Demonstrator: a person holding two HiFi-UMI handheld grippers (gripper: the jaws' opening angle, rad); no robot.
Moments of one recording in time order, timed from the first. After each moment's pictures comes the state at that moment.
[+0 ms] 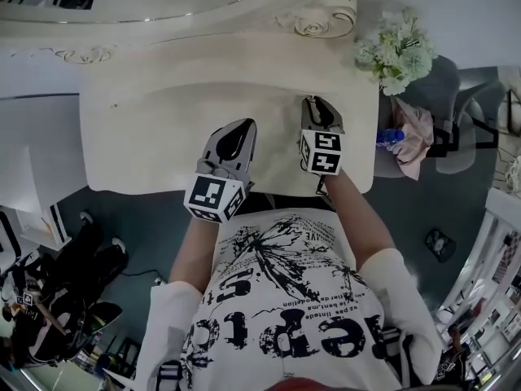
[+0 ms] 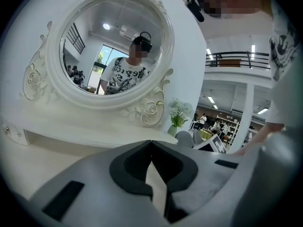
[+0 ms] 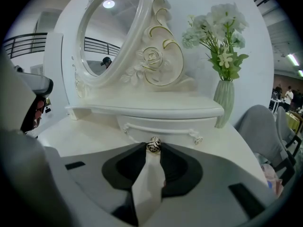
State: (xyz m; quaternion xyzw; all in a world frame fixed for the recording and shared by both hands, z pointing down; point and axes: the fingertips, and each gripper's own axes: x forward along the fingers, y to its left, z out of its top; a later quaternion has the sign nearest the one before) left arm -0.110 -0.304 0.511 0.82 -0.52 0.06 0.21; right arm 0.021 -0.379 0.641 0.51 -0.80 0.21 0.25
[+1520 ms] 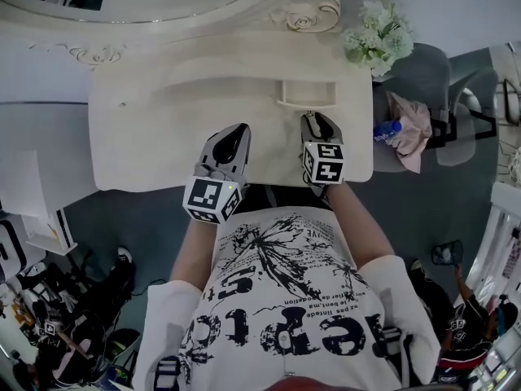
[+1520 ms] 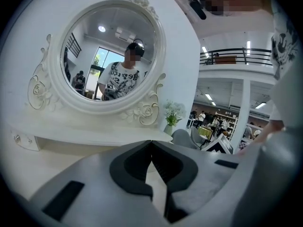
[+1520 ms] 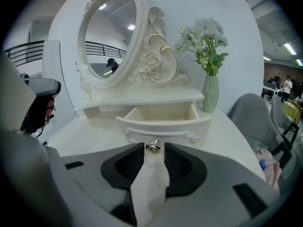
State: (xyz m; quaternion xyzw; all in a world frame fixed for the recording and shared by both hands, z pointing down) left arm -0.115 -0.263 0.494 0.83 -0.52 0.08 0.19; right arm 0.036 -0.311 0.635 0.50 -0.79 0.25 0.24
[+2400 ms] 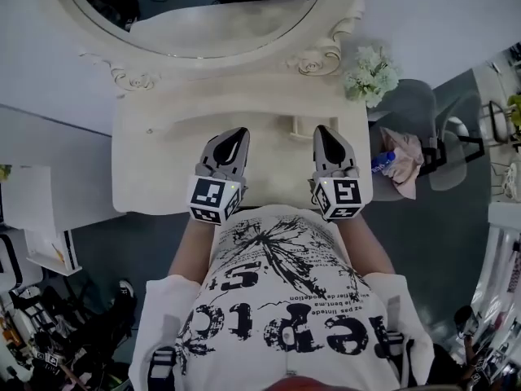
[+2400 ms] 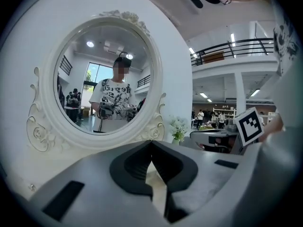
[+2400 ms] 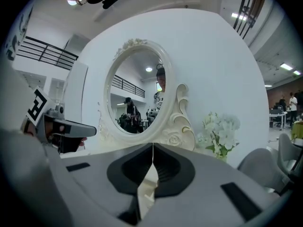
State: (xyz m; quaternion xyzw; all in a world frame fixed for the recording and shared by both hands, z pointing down) left arm -0.166 -0.290 0.413 0.85 -0.52 0.08 0.10; right arm -0.007 -0.316 0.429 0.51 -0.85 0.07 0.06
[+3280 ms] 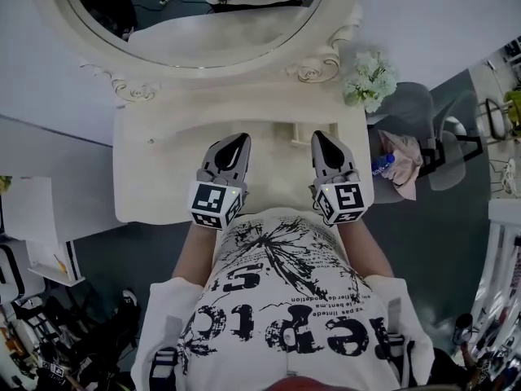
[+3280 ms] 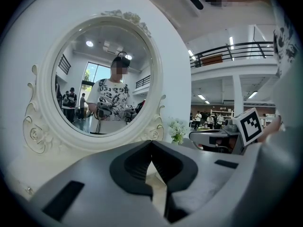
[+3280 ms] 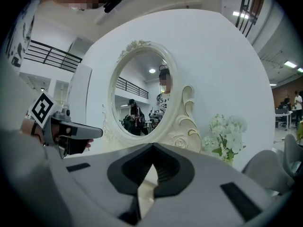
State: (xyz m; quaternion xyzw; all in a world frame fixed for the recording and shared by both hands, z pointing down) left arm -0.172 -0.296 0.406 0.85 -0.50 0.07 0.10; right arm -0.022 -0.315 0.418 0.49 -0.87 0.07 0.06
